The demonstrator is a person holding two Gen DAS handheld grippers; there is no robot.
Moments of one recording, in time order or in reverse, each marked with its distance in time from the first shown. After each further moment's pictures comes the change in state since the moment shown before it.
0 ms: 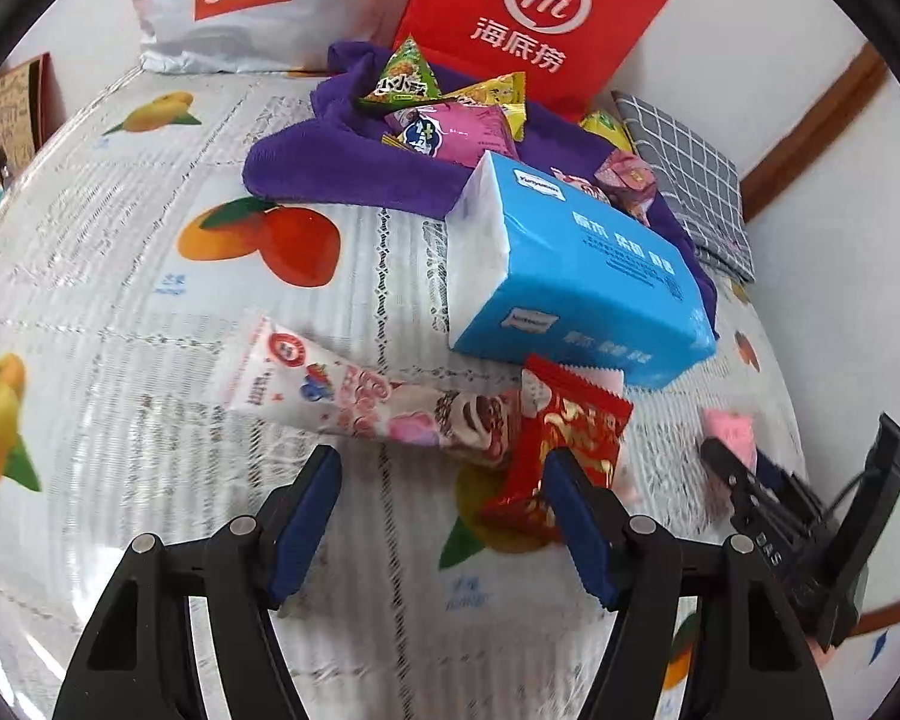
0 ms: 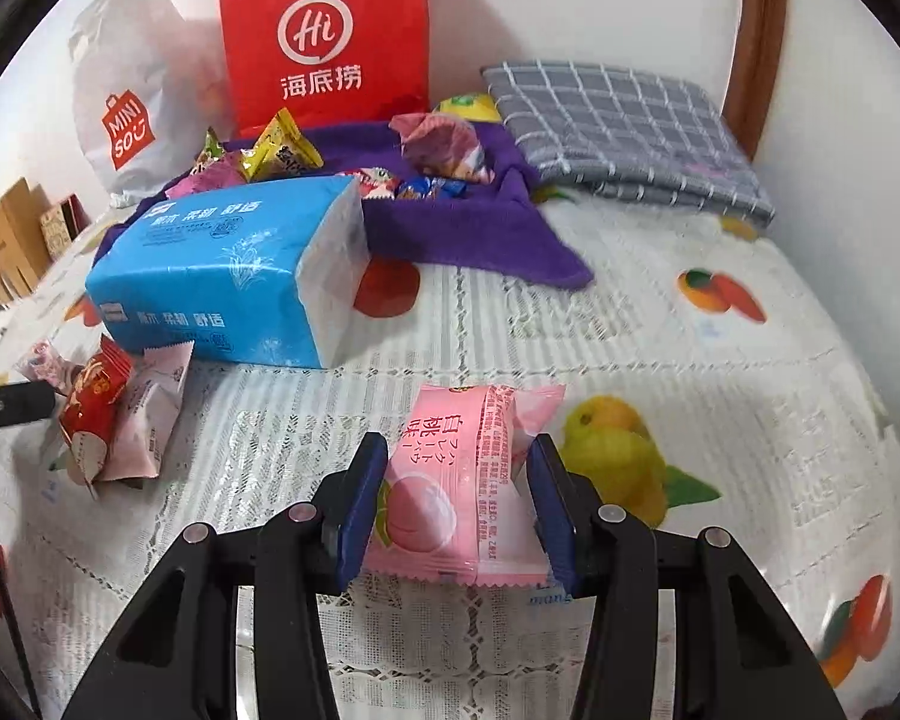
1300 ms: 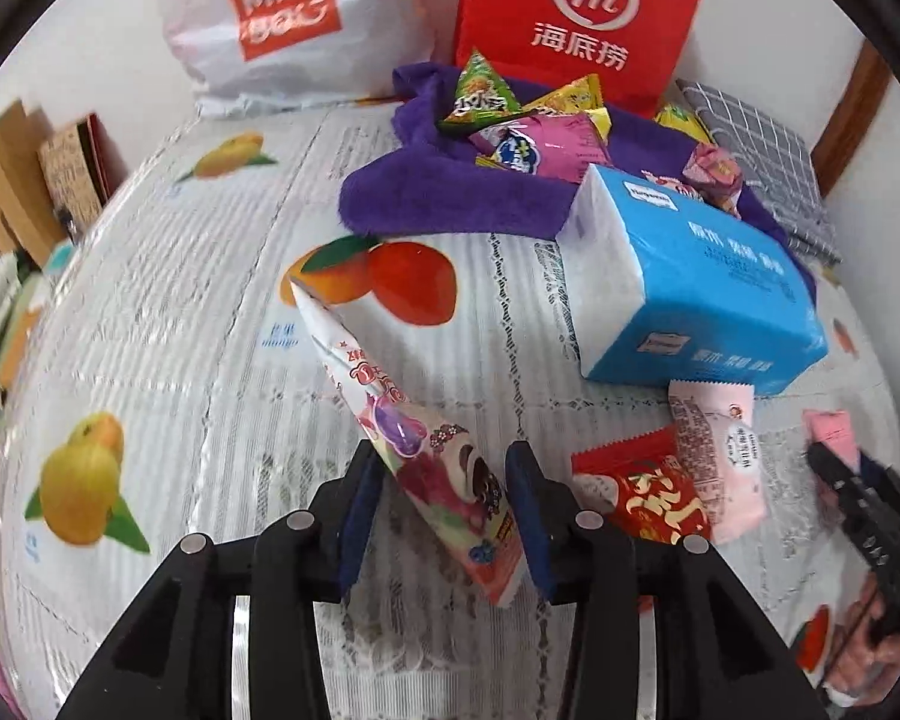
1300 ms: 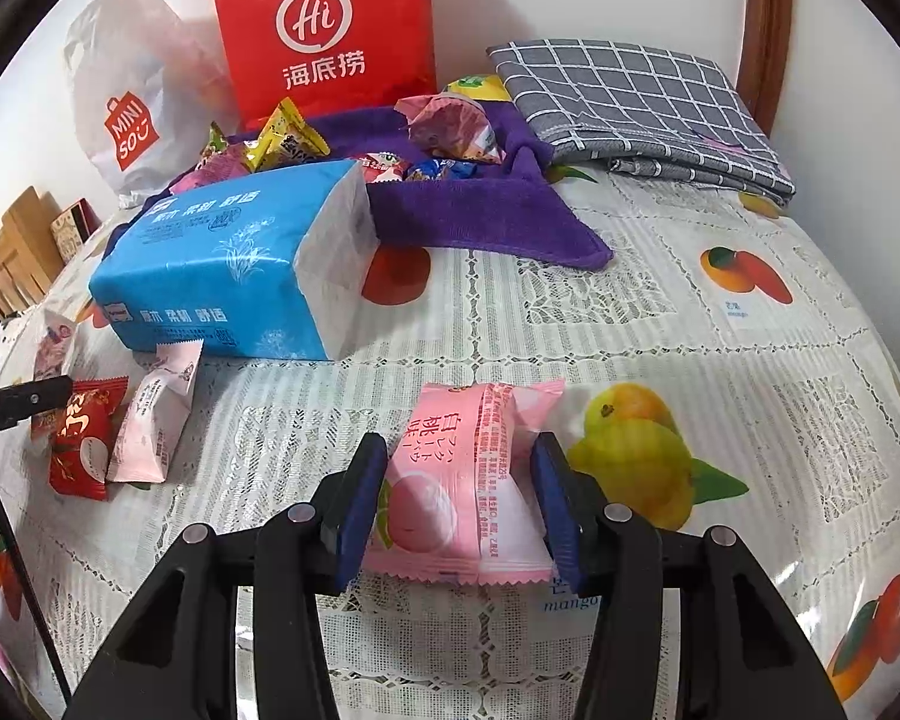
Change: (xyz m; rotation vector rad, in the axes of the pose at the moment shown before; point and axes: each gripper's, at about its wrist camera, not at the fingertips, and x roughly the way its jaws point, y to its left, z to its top) left arm 0.003 0.013 0.009 0.114 -0.038 0.267; right arm 0.009 0.001 -0.002 -0.002 0.022 0.027
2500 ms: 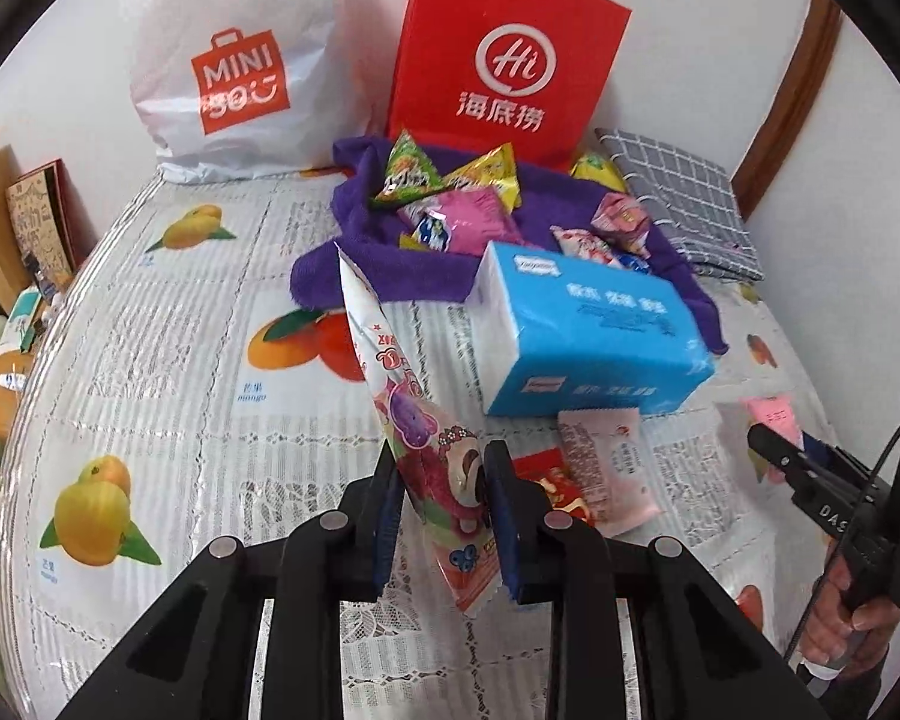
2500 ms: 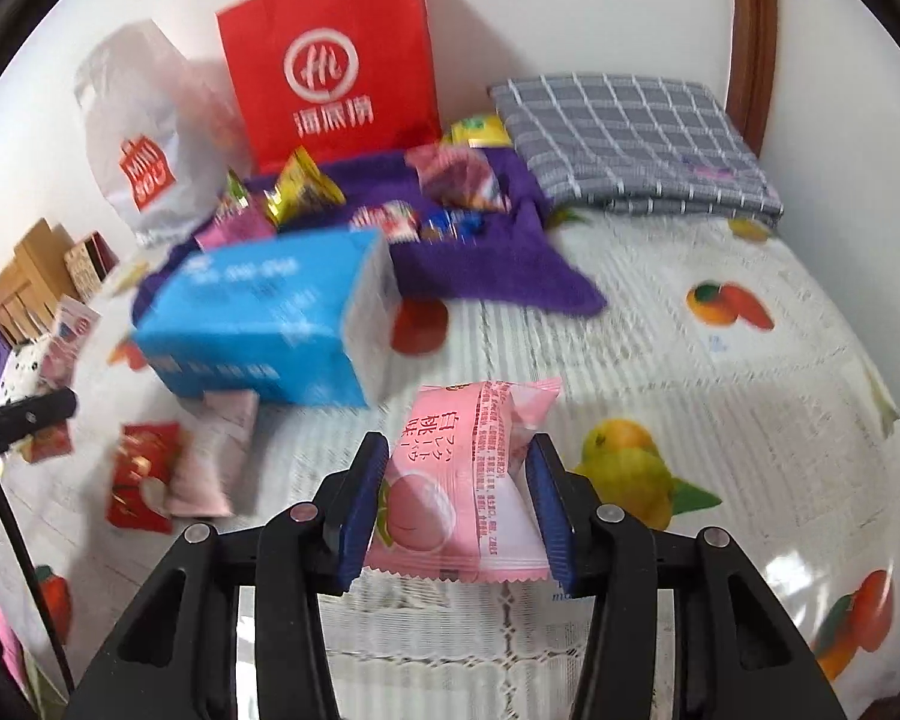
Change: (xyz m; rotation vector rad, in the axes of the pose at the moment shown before) left arm -0.052 -0.002 0.005 0.039 -0.106 -0.161; right arm -0.045 0.009 0.019 0.034 -0.075 0.024
